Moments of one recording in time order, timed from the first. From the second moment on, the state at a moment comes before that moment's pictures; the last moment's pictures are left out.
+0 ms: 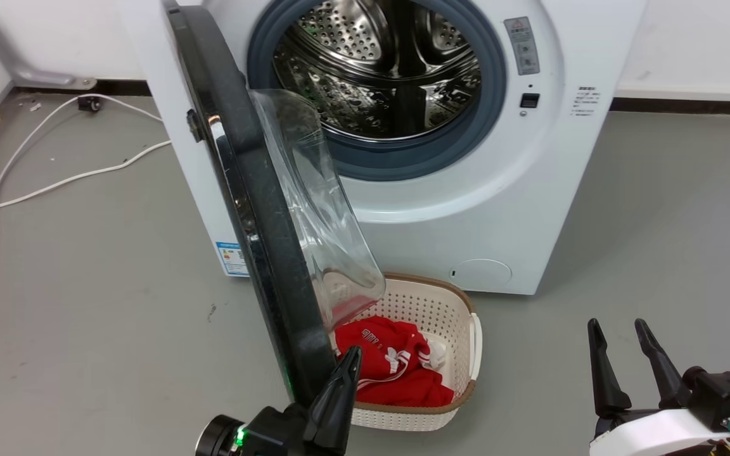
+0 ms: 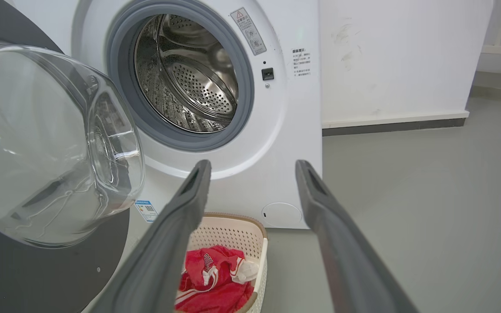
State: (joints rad) left arm 0.05 0.14 -0.50 -0.03 -0.25 0.11 -0.20; right arm 0.05 -0.05 -0.02 0.14 0.21 0.13 -0.21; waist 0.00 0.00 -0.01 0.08
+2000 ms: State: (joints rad) left arm -0.18 0.50 0.21 0.40 -0.39 0.14 -0.26; right arm -0.02 -0.05 -0.01 0.12 0.20 0.13 -0.18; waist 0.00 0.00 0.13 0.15
